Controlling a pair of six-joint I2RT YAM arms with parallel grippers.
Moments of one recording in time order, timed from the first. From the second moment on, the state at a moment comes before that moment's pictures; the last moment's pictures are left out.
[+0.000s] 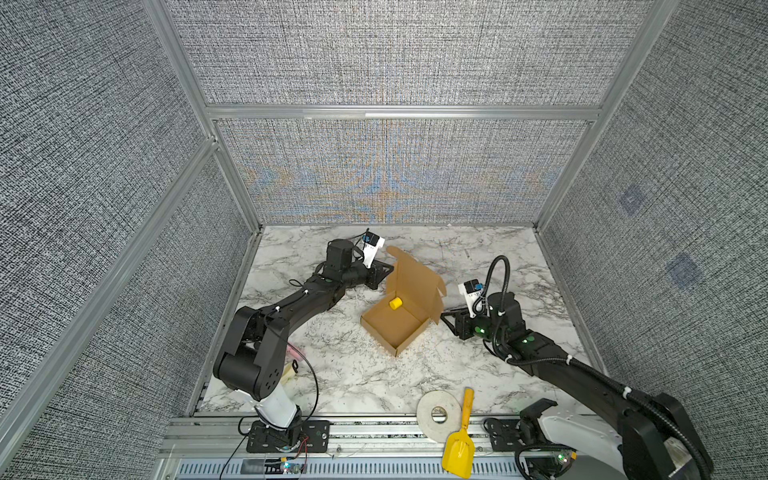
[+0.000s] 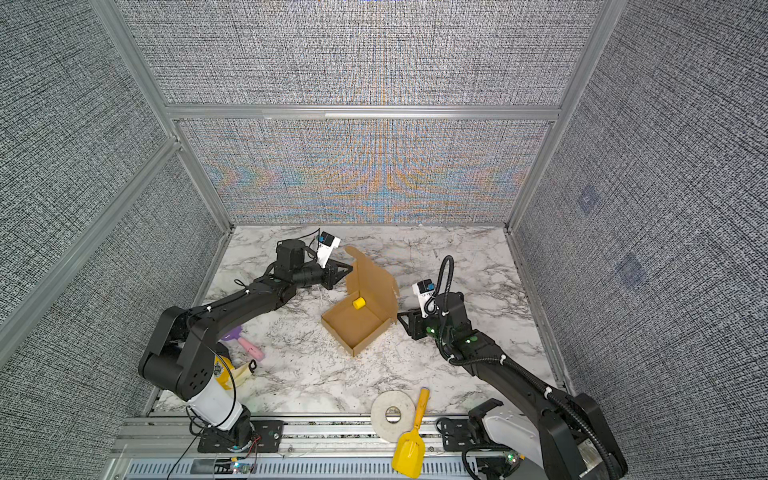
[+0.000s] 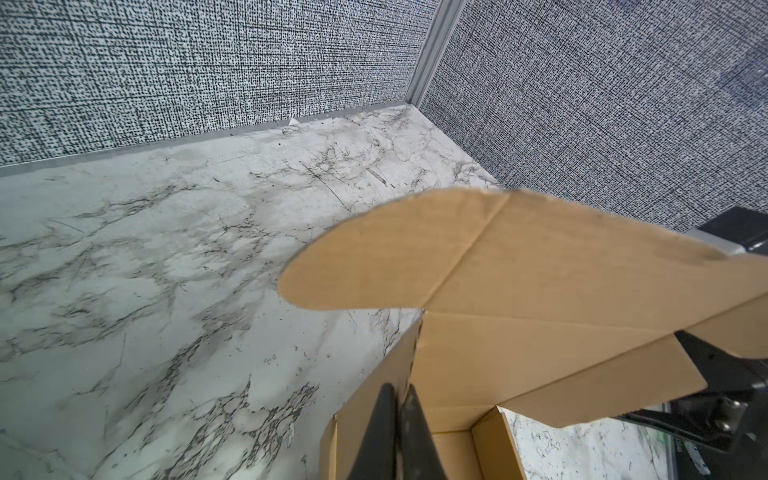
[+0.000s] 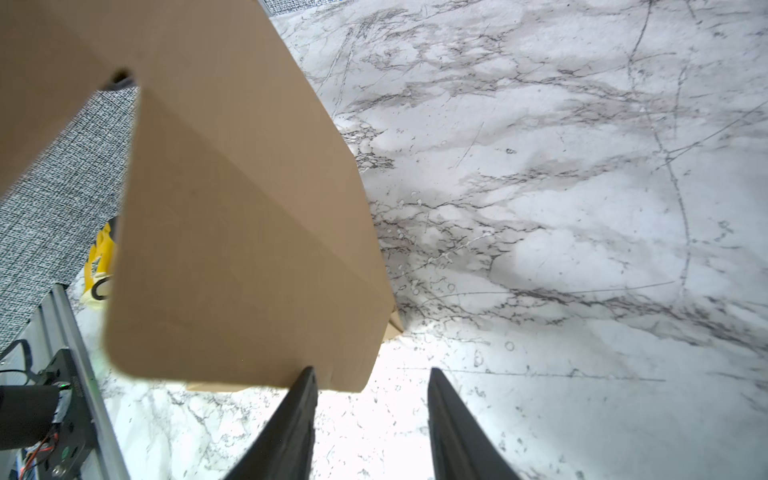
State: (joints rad) left arm -0.43 1.67 1.04 0.16 0.64 -0.15; right arm 0.46 1.08 0.49 0.04 -0.31 0.30
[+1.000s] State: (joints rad) left arm -0.44 1.65 0.99 0.21 0.63 -0.16; right arm 0.54 1.03 0.40 0.14 -0.27 0.24
